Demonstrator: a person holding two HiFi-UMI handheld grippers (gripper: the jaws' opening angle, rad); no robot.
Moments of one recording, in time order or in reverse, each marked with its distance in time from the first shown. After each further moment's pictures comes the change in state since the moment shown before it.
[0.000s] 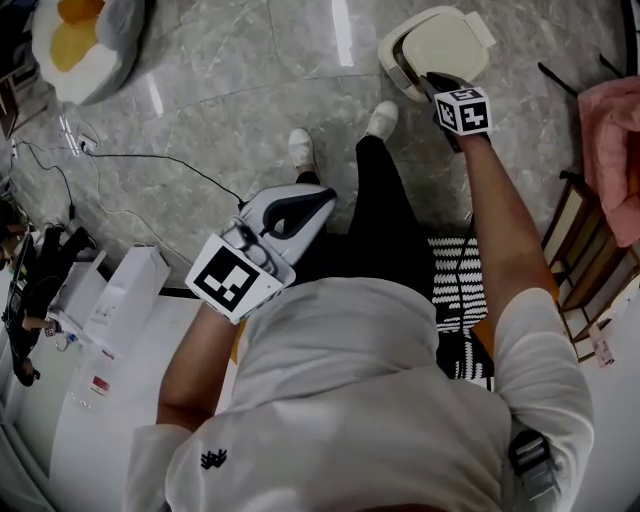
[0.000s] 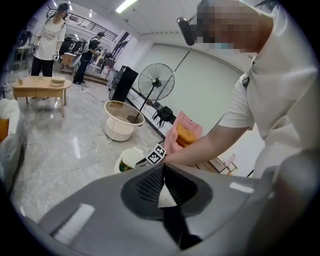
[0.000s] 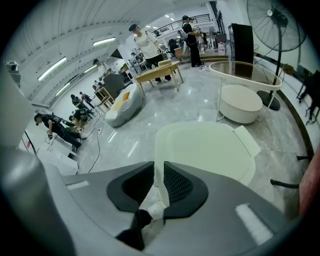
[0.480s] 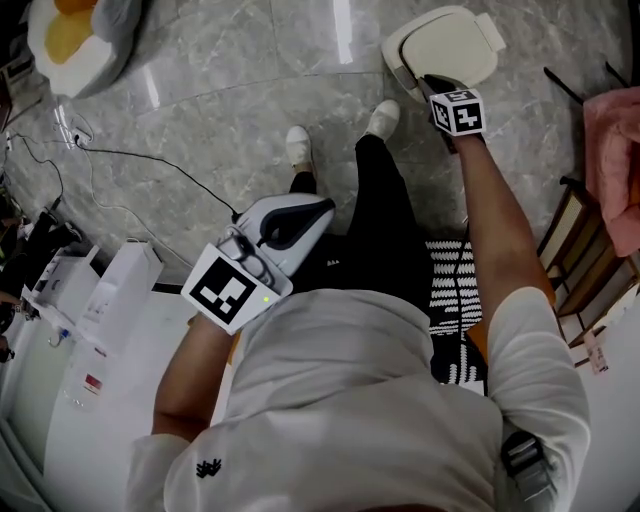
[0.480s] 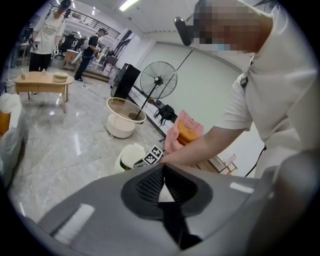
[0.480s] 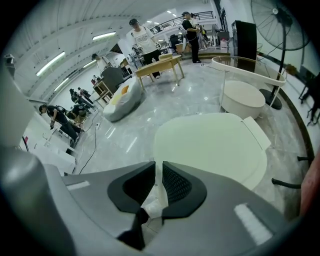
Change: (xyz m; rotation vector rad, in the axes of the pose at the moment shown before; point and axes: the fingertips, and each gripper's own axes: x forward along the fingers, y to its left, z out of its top) left arm 0.000 0.008 -0.021 -0.028 0.014 0.006; right arm 0.036 0.001 -0.021 -0.019 0.042 -0.017
